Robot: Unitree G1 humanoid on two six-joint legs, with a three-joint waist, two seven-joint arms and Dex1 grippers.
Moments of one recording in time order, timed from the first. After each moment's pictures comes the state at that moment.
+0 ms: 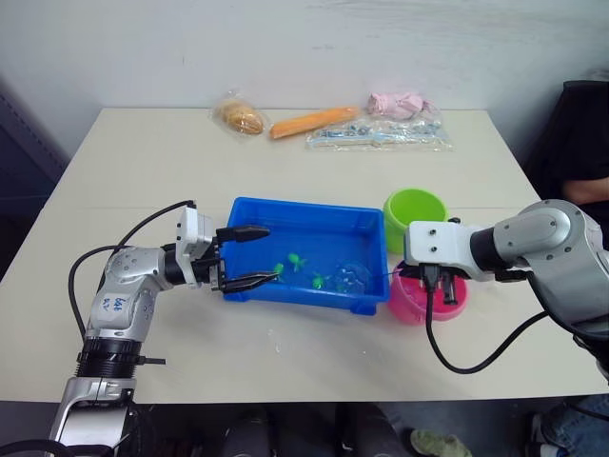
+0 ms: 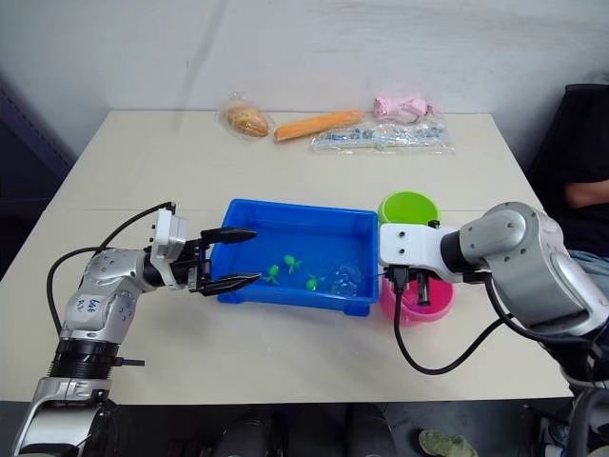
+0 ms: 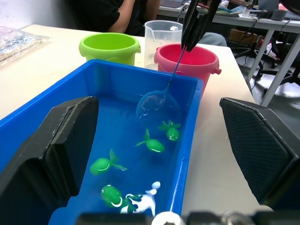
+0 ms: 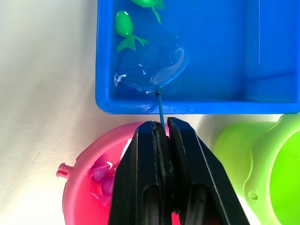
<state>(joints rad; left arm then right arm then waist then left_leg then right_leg) -0.45 0.55 0.06 0.13 -0.48 0.15 -1.21 -0.63 -1.02 0.28 -0.43 -0.02 0.70 1.29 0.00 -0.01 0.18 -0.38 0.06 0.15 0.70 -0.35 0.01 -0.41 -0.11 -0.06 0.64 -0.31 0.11</state>
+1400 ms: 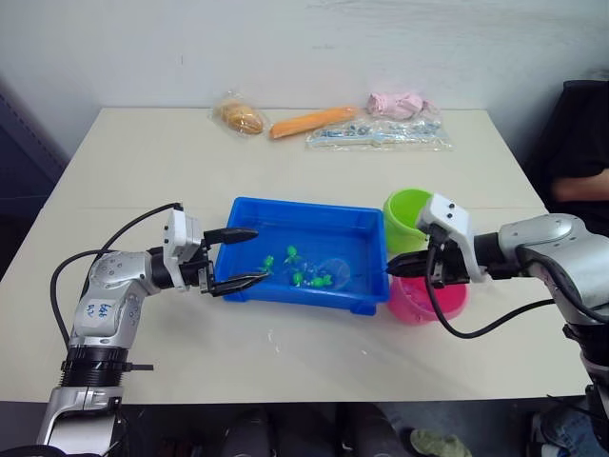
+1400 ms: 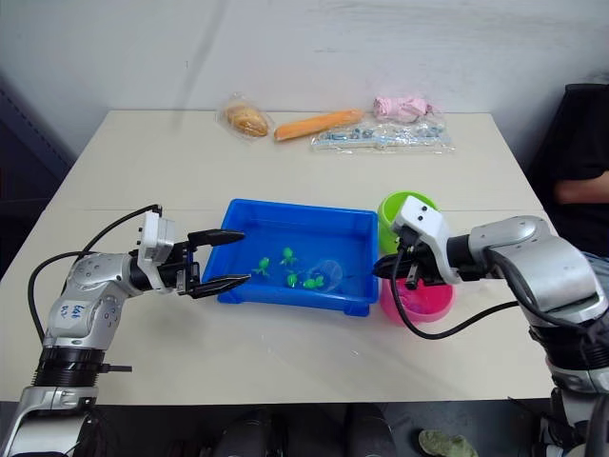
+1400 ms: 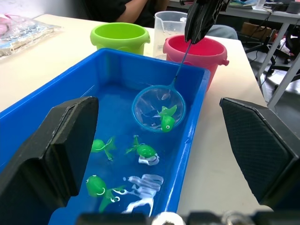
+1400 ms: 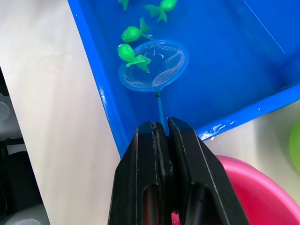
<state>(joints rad) -0.40 0.59 0.10 0.09 -0.48 0.17 -1.19 -0.62 -0.91 0.11 -0.28 0.43 1.05 1.13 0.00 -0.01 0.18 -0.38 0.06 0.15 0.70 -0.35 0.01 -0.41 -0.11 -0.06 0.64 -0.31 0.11</state>
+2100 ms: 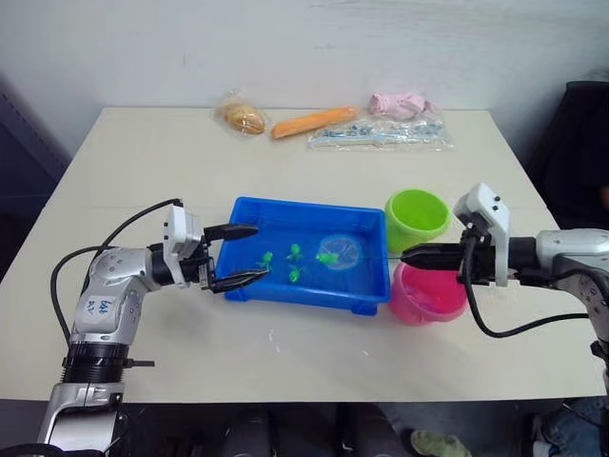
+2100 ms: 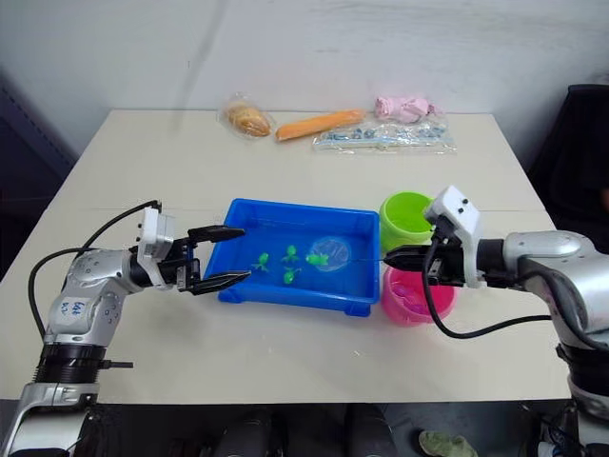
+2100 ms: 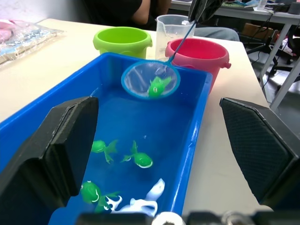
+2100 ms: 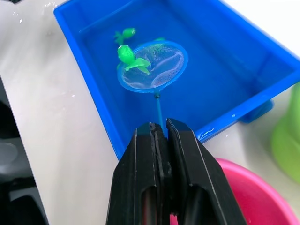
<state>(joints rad) -0.43 0.59 0.10 0.10 -0.49 0.17 -1.19 -0.43 -0.91 -0.20 -0.40 0.64 1.05 0.99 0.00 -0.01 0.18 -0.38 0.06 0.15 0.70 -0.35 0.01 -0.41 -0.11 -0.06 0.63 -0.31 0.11</state>
